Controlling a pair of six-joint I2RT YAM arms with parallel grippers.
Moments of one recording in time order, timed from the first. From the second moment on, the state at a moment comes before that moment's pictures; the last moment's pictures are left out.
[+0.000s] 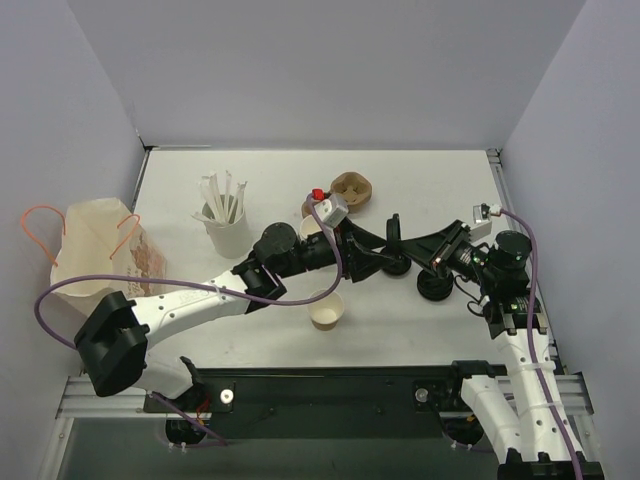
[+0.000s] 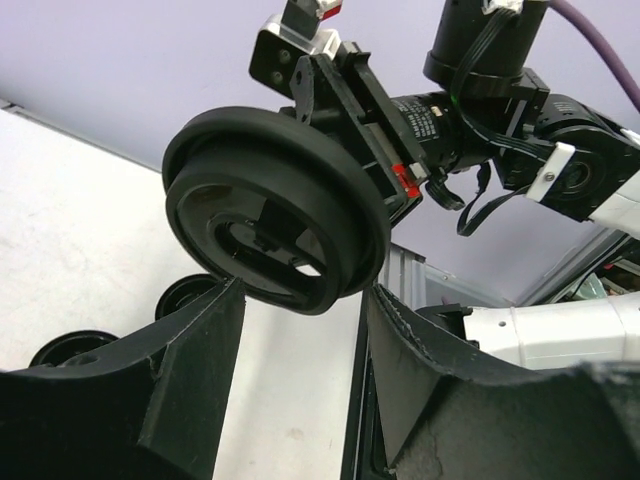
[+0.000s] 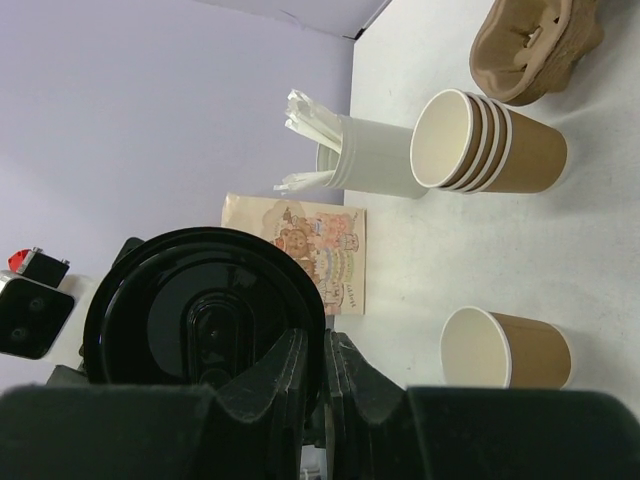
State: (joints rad) left arm -0.96 1.41 0.96 0.64 0.37 -0.46; right arm 0.01 0.70 0.69 -0.23 -0.74 1.10
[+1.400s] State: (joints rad) left arm -0.97 1.15 1.00 0.06 0.07 -0.44; right arm 0.01 0.68 0.78 -0.53 -0.69 0.86
